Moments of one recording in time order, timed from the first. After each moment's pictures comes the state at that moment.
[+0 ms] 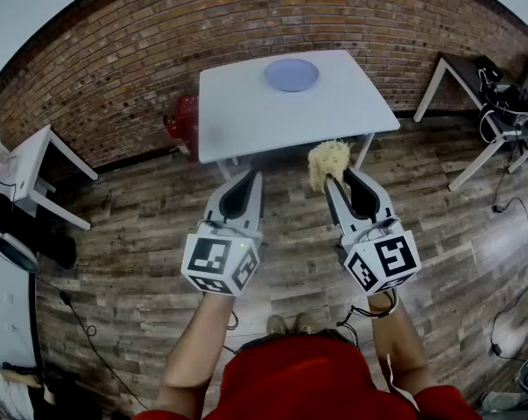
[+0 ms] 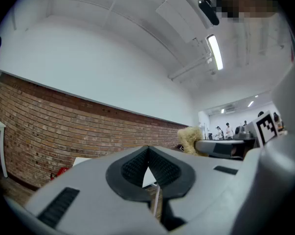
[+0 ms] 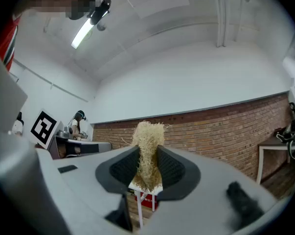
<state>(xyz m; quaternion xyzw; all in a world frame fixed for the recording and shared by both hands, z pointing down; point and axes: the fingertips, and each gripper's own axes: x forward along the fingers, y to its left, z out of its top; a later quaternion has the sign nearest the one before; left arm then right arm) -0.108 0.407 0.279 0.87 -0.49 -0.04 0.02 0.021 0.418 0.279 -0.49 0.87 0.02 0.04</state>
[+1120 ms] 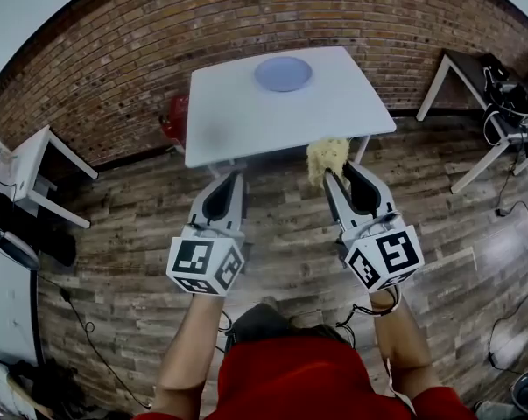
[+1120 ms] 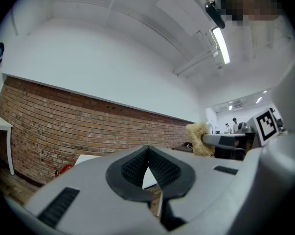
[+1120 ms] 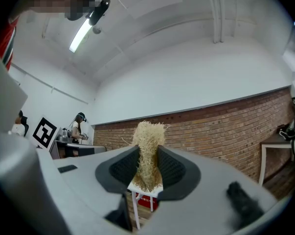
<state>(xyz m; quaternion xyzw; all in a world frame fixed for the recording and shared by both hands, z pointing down) -0.076 0.368 0.292 0.85 -0.53 -0.02 0.03 0.083 0.374 0.280 -0.48 0.88 0.01 0.05</state>
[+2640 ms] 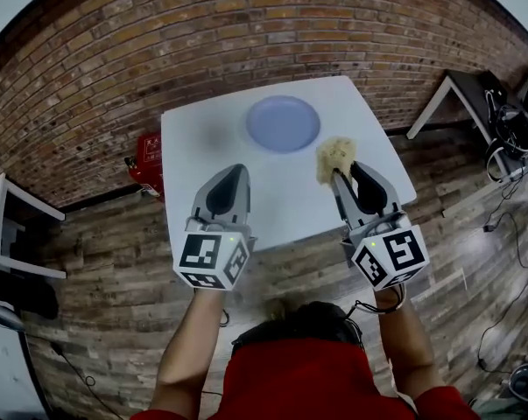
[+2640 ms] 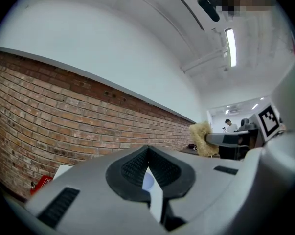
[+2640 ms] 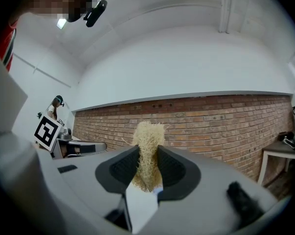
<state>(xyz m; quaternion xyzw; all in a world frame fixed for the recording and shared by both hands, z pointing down) -0.118 -0.008 0.313 0.87 -0.49 -0.04 0.05 0.044 0.021 0.294 -0.54 0.84 0.01 -0.01</state>
